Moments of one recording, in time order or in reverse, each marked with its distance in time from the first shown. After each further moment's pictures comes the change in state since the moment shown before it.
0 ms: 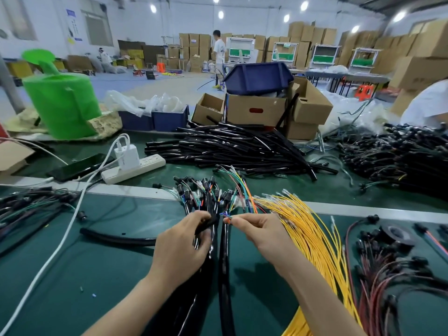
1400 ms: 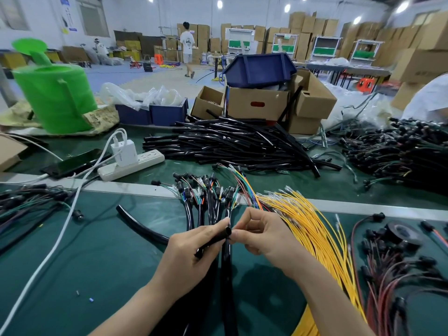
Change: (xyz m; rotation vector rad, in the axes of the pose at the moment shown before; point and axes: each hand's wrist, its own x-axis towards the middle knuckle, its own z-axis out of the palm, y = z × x) left_hand -0.004 0.001 0.003 -0.432 -0.008 0.199; right_hand 0.003 0.002 -0.003 0.141 -0.204 0.020
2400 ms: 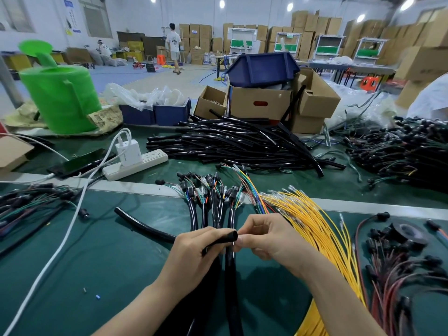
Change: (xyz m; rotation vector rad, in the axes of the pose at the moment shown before) left_hand -0.002 -0.007 0.003 -0.037 -0.034 -0.001; right_hand -0.006 -0.011 -0.001 -0.021 -0.050 0.160
